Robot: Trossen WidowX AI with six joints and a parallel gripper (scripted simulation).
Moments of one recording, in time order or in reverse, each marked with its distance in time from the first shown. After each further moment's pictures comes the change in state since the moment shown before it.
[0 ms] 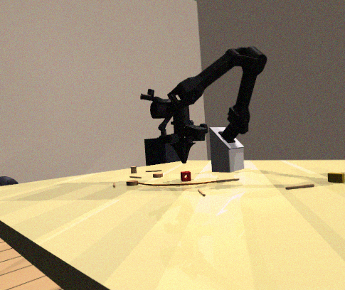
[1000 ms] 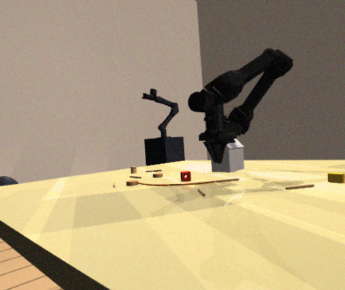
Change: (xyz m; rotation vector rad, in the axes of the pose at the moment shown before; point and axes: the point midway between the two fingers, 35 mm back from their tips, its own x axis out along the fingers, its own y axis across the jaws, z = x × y) arm -0.001 0.007 0.132 -0.920 -0.008 -0.009
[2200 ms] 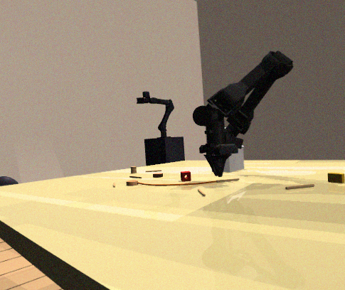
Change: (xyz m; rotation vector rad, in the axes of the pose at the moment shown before) arm 0.042 -0.002 0.000 -0.010 -0.003 -0.003
